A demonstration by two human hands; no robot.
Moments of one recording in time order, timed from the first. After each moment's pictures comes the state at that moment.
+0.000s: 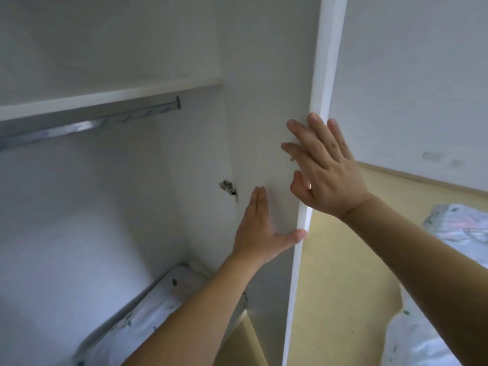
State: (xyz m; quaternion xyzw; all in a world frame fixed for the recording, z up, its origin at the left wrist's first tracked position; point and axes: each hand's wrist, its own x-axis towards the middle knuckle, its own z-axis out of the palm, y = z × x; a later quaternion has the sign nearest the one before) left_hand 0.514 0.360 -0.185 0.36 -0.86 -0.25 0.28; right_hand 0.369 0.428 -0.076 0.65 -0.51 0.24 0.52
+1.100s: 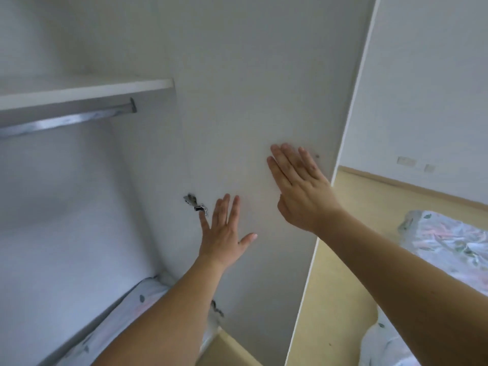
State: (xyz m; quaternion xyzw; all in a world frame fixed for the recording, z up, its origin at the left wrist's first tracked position) left_hand 0.432 0.254 -0.235 0.41 -0.90 0.00 0.16; right_hand 0.268 0.374 -0.114 0.63 -0.64 0.06 0.44
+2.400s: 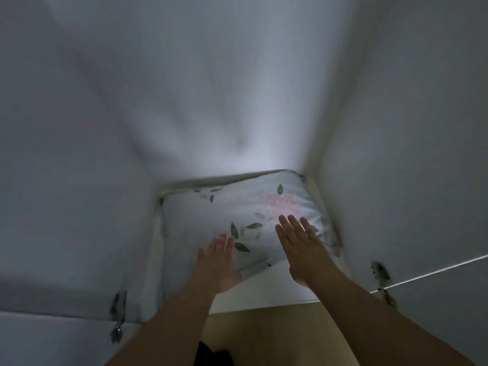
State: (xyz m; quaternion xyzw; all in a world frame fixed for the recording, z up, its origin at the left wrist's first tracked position) left_hand 0.816 0.111 -0.813 0.72 -0.64 -0.24 -0.12; right_hand 0.598 0.053 -0.769 0.90 -0.40 -0.16 0.08
